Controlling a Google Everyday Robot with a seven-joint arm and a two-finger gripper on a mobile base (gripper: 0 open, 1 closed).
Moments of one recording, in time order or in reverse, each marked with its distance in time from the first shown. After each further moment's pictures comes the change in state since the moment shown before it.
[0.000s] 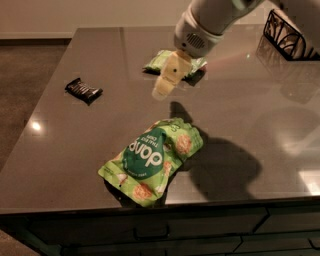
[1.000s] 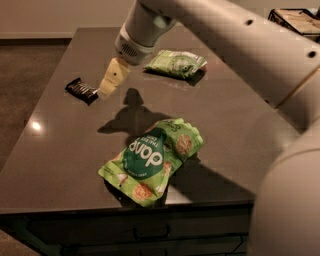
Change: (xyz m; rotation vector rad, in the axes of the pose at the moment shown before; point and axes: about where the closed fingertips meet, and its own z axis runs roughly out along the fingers) arm -0.097 -0.008 0.115 -0.047 -0.035 0.061
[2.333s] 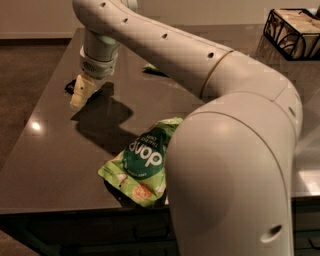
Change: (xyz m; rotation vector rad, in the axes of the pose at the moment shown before) arm -0.044 0.008 0.109 -0.010 0.150 0.036
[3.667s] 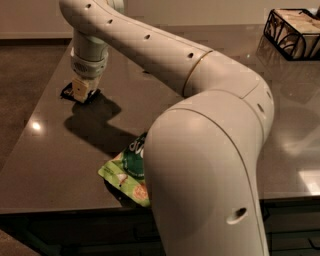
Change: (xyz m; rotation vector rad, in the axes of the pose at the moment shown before) arm -0.015 0.003 0.019 -0.011 0.045 -0.039
